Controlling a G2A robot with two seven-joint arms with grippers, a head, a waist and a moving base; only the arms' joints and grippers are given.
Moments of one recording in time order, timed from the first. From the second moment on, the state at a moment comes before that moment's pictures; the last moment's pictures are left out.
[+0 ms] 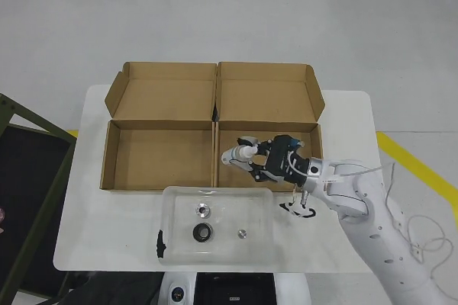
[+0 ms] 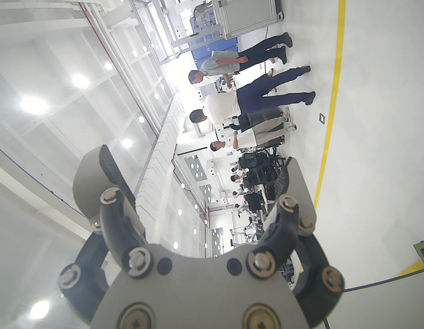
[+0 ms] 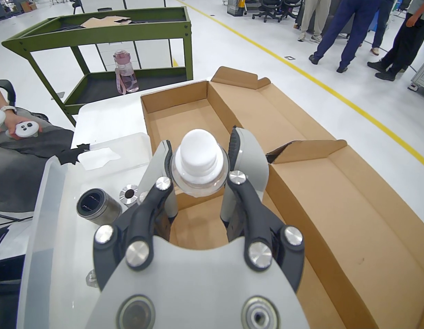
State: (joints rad) left arm -0.36 -0.19 -0.39 -1.44 1.98 -0.36 0.13; right arm -1.09 -1.14 1.15 -1.83 -1.00 -0.72 0.30
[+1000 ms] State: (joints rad) left arm -0.36 -0.19 -0.39 -1.44 1.98 -0.36 0.13; right arm -0.86 -1.21 0.93 -1.47 -1.15 -0.56 0.30
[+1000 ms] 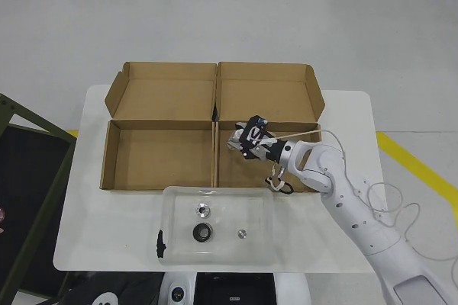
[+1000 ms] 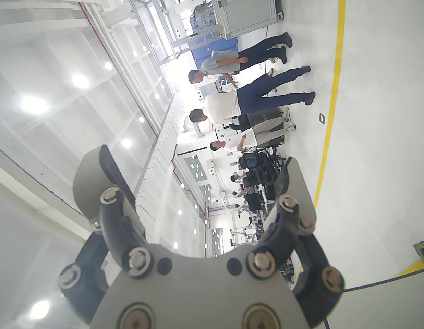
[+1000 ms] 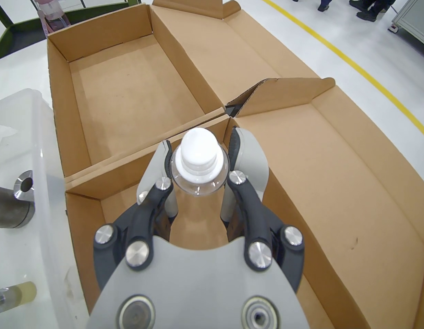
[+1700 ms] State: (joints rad) left arm -0.36 -0.19 -0.39 -1.44 1.98 -0.36 0.13; right arm -0.83 -1.23 0.91 -1.41 -1.17 -0.55 0.28
